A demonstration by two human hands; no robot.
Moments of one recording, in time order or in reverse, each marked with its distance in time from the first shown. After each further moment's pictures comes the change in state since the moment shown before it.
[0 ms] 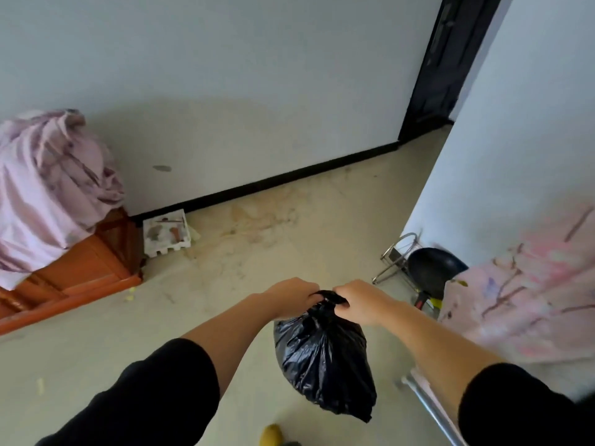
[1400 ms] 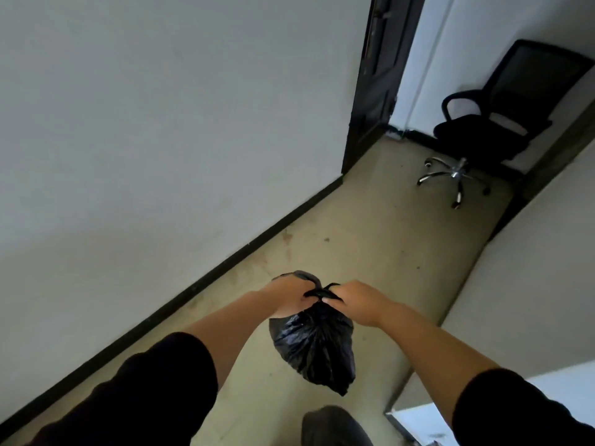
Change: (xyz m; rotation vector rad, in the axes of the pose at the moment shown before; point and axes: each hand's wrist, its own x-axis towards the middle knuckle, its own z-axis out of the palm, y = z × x) left_hand 0.897 -0.150 -0.477 0.160 -0.148 0.269; right_hand 0.652 0.557 -0.442 0.152 0.078 0.236
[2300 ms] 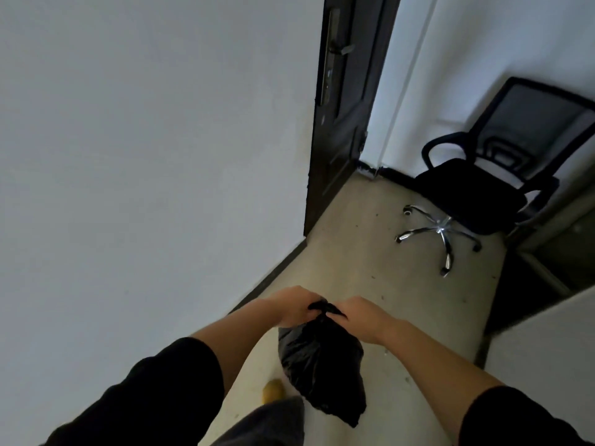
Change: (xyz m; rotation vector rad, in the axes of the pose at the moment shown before) left_hand 0.532 -0.061 -0.294 0.018 -0.053 0.143; right_hand 0.352 0.367 -0.294 0.134 0.029 0.214
